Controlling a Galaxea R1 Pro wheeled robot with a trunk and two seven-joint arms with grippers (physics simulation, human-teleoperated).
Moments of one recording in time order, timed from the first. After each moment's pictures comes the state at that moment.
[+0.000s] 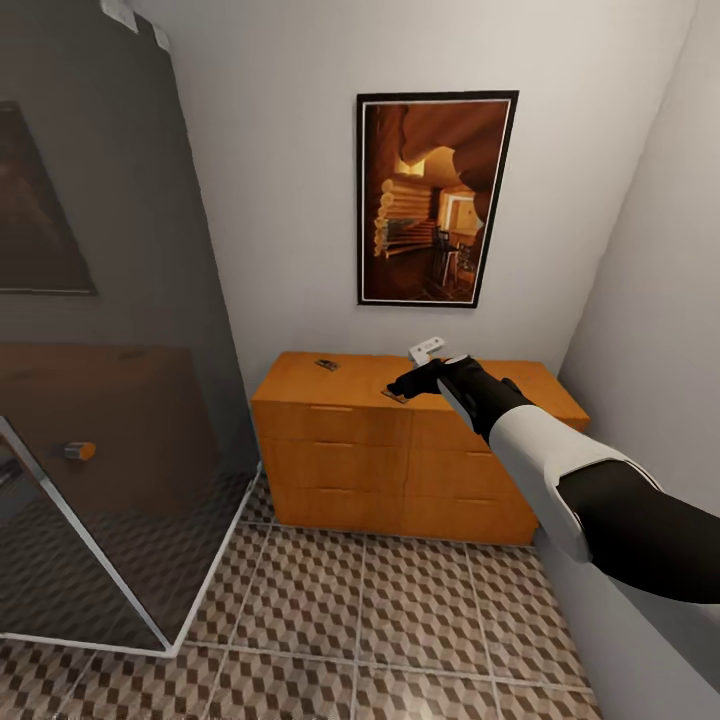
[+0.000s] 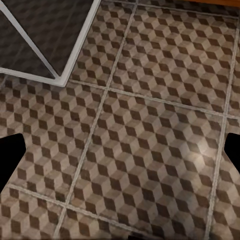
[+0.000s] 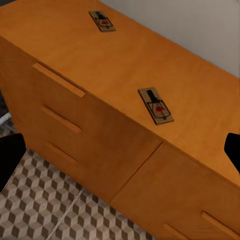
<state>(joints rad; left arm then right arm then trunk) -0.34 -0.01 -0.28 0.07 0.39 -0.65 0.15 -1.37 0.09 0.33 -0.28 0.08 0.37 0.27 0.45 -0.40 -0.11</state>
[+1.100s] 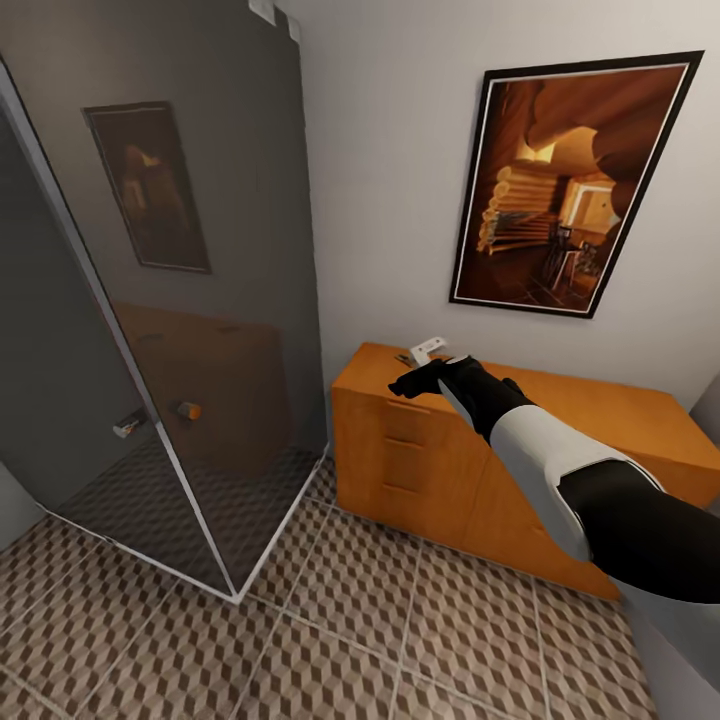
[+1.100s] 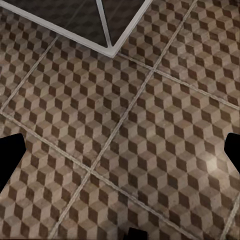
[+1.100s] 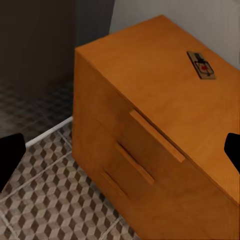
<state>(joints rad) -0.34 -0.01 -0.28 0.07 0.39 -0.65 0.15 -1.37 0.09 0.33 -0.28 0.08 0.37 0.27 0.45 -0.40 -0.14</state>
